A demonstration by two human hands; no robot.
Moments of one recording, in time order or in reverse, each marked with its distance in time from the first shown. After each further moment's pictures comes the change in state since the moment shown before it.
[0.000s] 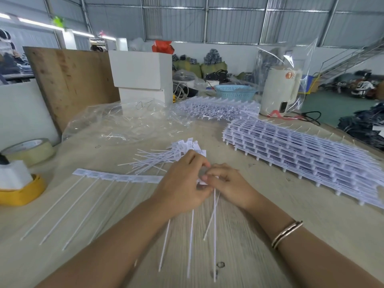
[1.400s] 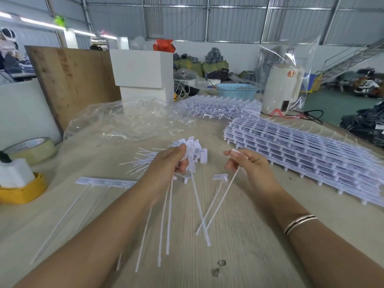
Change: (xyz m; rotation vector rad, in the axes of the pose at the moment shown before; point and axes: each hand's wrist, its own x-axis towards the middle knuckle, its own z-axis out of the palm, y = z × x) left_hand 0.009 -0.016 -0.022 -0.800 0.105 -0.519; right_hand -0.007 0.012 -0.032 0.524 0.303 0.132
